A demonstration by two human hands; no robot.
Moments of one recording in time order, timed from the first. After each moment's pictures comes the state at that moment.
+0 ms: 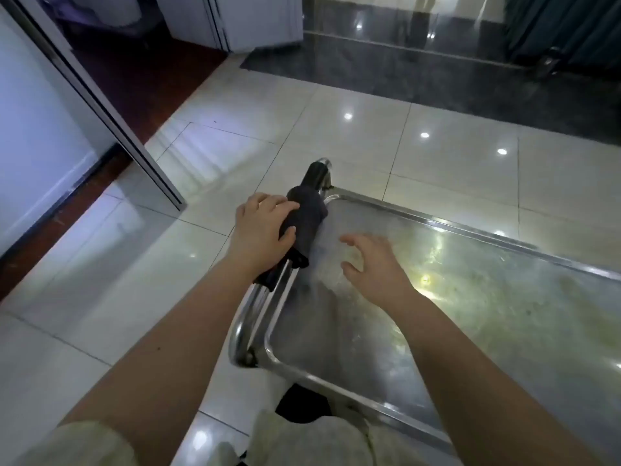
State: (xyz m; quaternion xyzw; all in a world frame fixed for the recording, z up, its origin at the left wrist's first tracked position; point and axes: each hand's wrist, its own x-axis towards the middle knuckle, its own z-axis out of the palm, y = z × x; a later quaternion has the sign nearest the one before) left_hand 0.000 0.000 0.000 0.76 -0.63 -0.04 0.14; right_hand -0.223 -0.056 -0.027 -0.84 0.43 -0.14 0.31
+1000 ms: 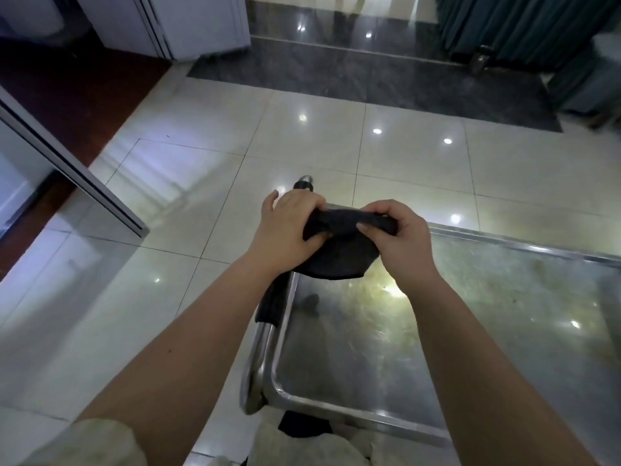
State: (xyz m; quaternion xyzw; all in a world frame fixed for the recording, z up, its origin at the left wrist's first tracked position) left_hand 0.007 -0.062 0.013 0.63 -0.72 -0.11 0.27; right_hand -0.193 -0.079 0.039 -0.62 0.47 -0.44 0.45
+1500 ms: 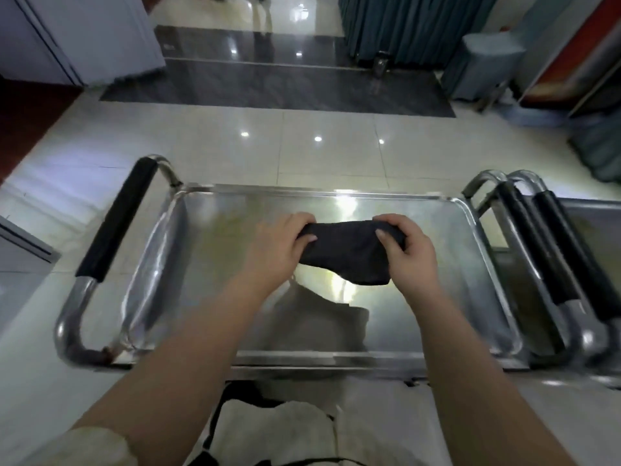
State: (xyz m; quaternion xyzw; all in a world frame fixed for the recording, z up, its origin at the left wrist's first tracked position) left_hand -0.311 0.006 -0.006 0.56 -0.76 -0.13 0.30; right_hand -0.538 0.020 0.023 -0.59 0.56 -0.47 0.35
